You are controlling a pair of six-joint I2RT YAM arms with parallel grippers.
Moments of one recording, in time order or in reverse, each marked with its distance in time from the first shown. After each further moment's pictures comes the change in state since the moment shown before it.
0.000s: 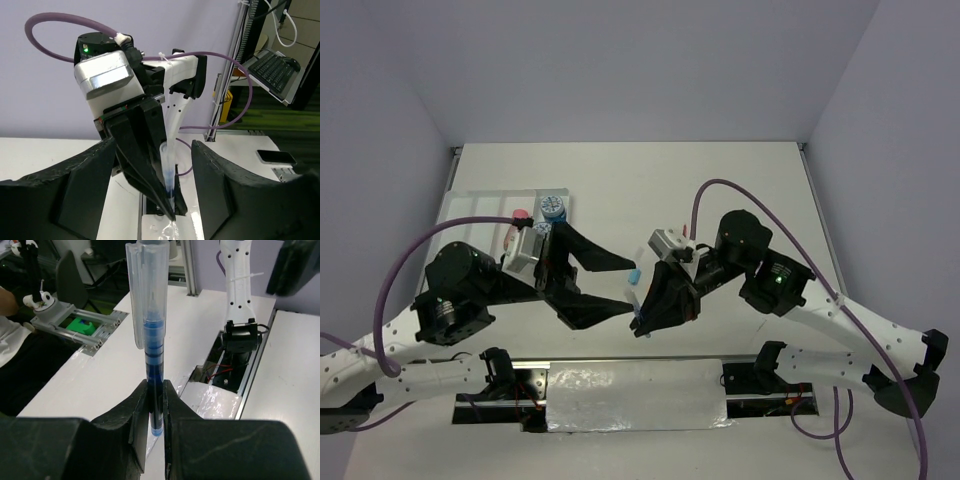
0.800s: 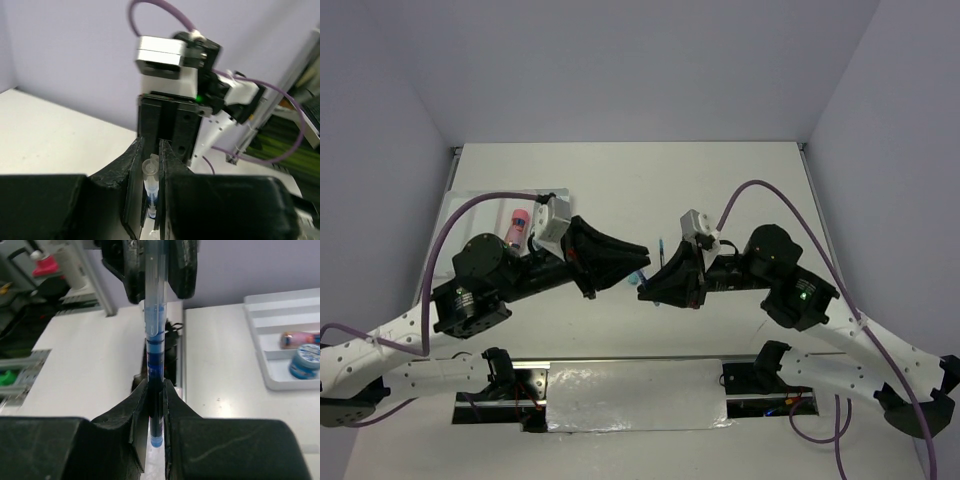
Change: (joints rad) left arm -0.002 0.089 0.027 -0.012 -0.234 -0.087; right arm -0.054 -0.149 -0.095 -0.007 0.378 0.016
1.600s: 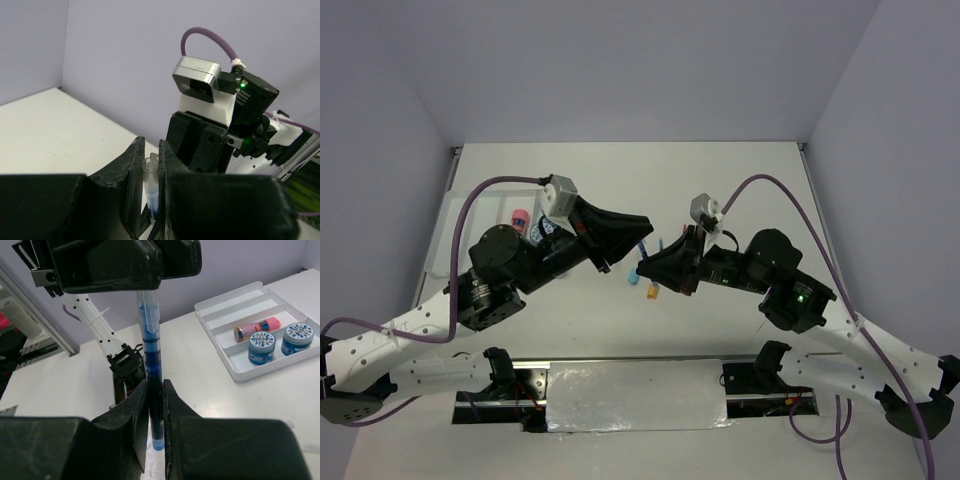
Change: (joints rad) left arm 0.019 0.095 0.025 0.026 -0.231 -0.056; right arm 0.011 -0.035 -0.064 0.082 0.342 0.119
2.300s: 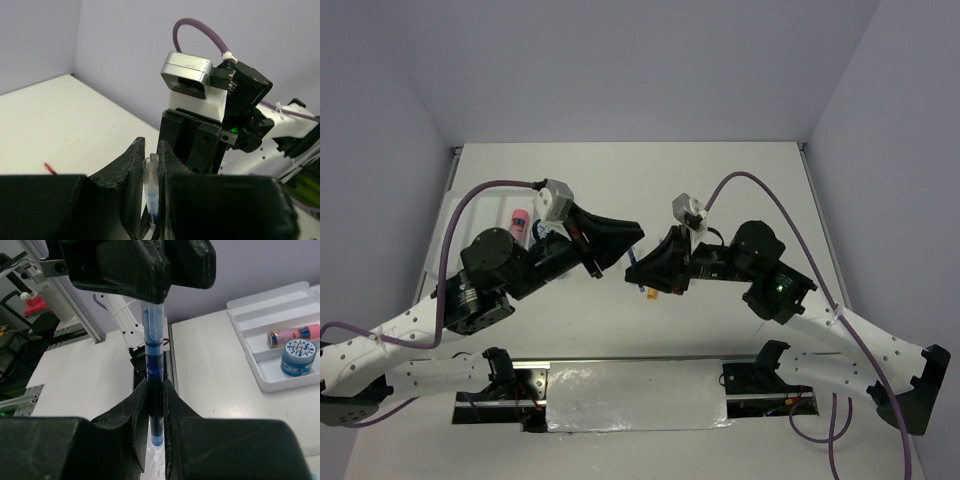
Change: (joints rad) left arm 0.002 -0.068 -0.029 -0.029 -0.058 0.001; right arm -0.061 0.116 0.006 0.105 -0.249 0.038
